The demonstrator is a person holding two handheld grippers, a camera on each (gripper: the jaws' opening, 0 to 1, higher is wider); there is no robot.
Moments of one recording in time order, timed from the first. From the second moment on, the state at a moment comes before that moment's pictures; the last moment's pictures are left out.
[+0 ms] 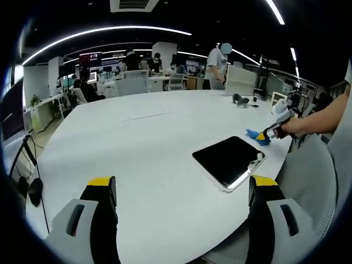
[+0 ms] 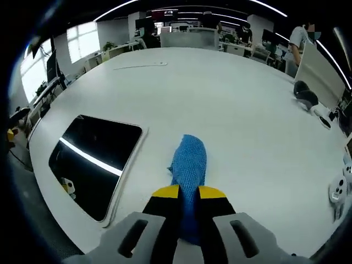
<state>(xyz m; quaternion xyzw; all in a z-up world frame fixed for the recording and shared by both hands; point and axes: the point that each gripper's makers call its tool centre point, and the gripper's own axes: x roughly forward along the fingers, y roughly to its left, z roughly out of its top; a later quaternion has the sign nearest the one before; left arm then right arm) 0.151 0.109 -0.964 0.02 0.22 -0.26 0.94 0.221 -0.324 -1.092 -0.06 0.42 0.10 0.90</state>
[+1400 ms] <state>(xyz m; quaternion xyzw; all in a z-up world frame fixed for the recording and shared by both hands) 0.142 0.115 -0.964 0.03 0.22 -0.26 0.94 0.268 -0.223 -1.080 0.02 0.45 0.12 0.88</state>
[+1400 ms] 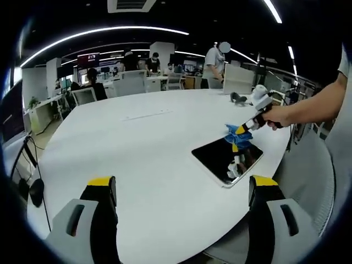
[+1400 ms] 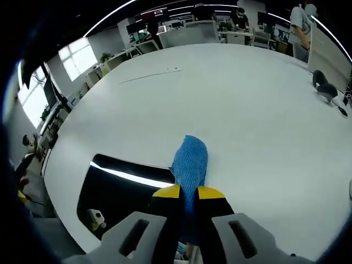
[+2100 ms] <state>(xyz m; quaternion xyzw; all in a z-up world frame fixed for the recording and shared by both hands) 0.142 0.107 -0.967 0.02 0.22 -0.27 0.94 0.266 -0.199 -1.083 0.02 0.48 0.11 0.87</state>
